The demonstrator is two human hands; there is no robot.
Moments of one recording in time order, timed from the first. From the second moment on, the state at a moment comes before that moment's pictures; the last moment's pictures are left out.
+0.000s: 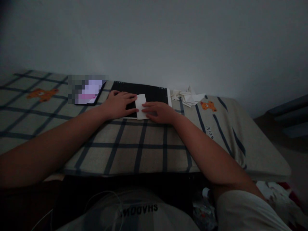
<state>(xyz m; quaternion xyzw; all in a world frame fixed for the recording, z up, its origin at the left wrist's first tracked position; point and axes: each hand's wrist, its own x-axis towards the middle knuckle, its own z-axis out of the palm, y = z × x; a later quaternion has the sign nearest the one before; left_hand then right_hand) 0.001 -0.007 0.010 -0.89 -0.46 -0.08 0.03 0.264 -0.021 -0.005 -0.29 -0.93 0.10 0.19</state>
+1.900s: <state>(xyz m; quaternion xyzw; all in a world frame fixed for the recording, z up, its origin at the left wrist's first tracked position) 0.006 -0.003 0.002 -0.90 -0.40 -0.15 -0.01 0.252 -0.018 -0.010 -0.28 -0.94 0.02 0.20</state>
